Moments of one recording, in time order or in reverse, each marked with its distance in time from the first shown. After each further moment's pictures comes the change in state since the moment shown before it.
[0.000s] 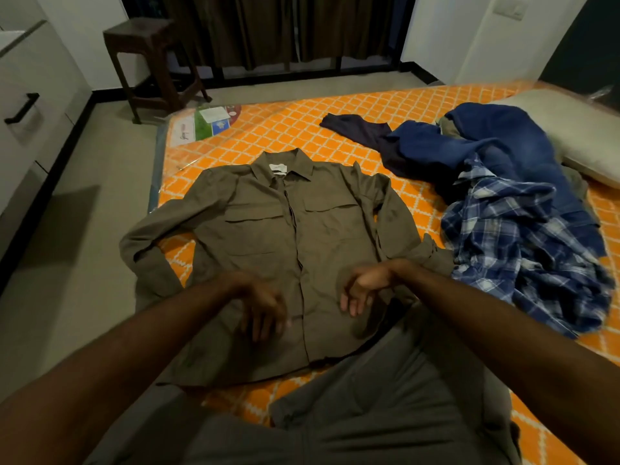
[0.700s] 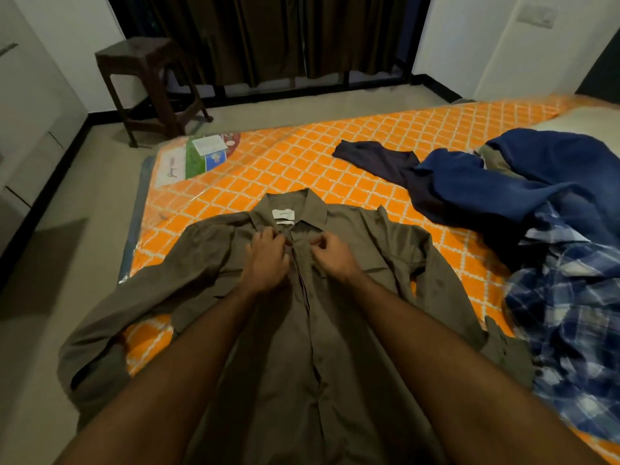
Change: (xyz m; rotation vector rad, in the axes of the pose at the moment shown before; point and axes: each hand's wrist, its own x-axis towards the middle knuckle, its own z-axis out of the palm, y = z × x) left_hand 0.060 -0.014 -0.224 0.165 1.490 0.081; right_hand 0.142 -0.076 -0.183 0.389 1.131 -0.185
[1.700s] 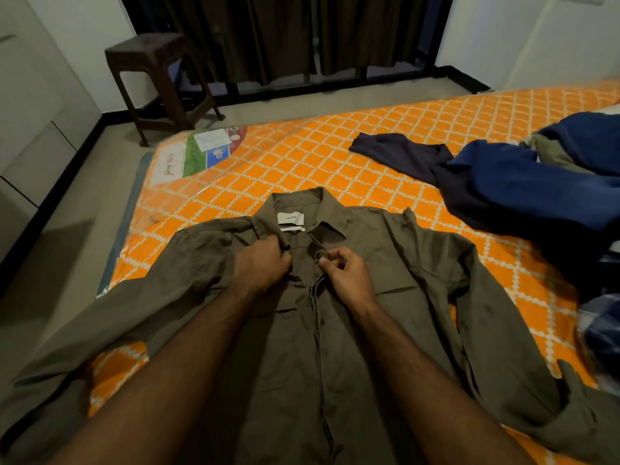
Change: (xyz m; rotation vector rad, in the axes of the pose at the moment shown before) left_hand 0.053 -0.022 0.025 0.087 -0.069 -0.209; right_hand 0.037 0.051 0.047 0.397 0.126 0.050
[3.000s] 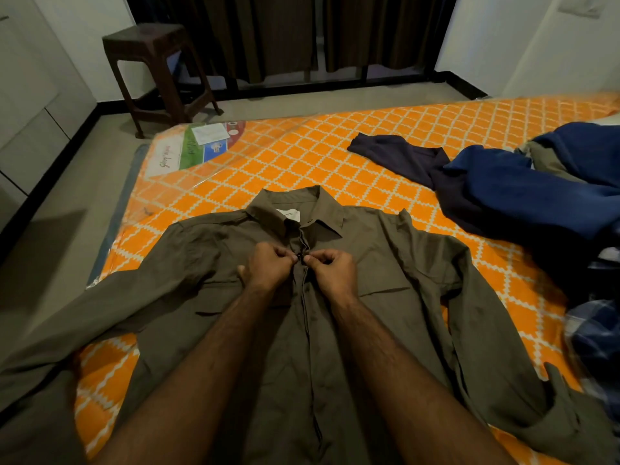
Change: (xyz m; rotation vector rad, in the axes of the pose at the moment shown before) left_hand -0.012 0.022 0.020 -0.609 0.018 -0.381; right_hand -0.003 -0.013 0.015 0.018 0.064 0.093
